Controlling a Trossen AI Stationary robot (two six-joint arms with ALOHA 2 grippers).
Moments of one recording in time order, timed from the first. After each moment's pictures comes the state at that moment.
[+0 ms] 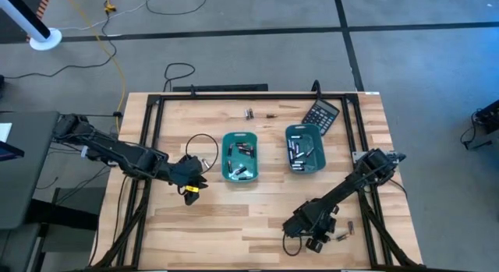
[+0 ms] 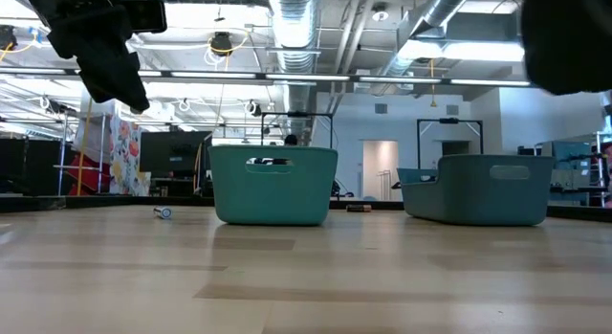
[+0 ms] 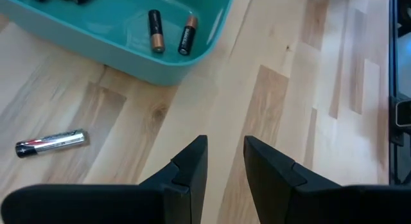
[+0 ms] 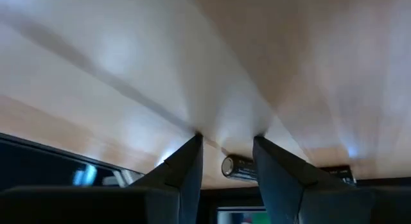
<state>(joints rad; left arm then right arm) -0.37 1.04 0.68 -0.44 -0.24 -0.70 0.61 2.02 1.16 -0.94 -0.67 1.06</state>
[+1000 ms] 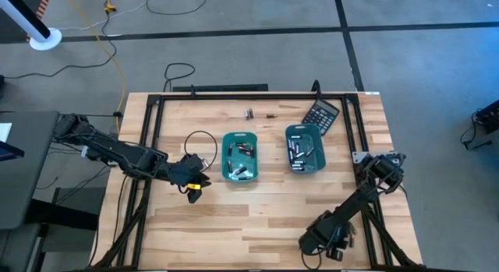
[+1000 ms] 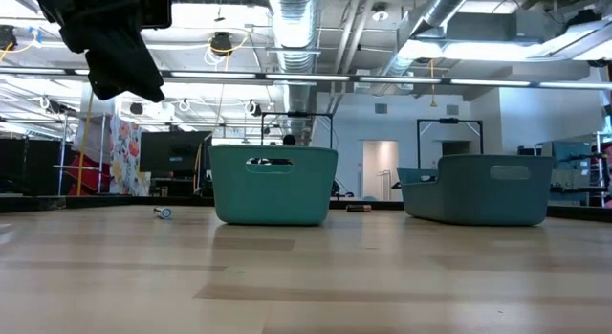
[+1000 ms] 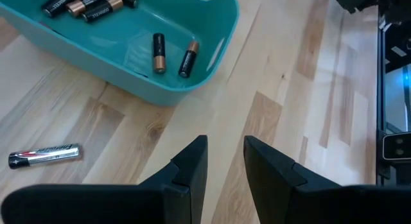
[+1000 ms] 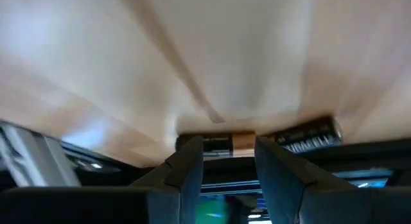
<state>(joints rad) -0.37 1.04 0.68 -0.39 -0.29 -0.76 0.78 2.01 1.18 -1.13 -0.63 0.98</state>
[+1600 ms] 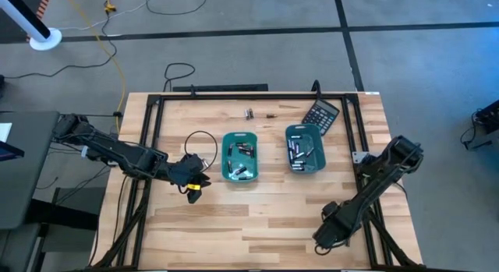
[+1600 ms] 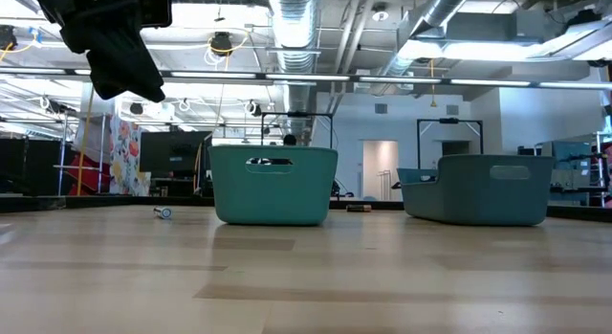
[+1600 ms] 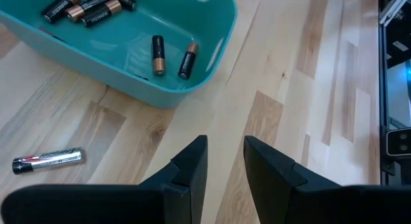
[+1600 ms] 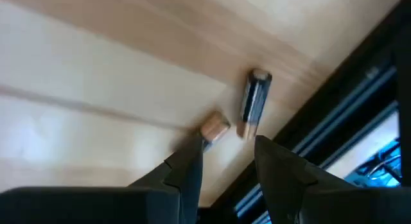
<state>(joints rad) -0.37 1.04 0.68 -0.39 -0.29 -0.73 0.83 1.74 1.03 -1.01 -0.44 1.88</state>
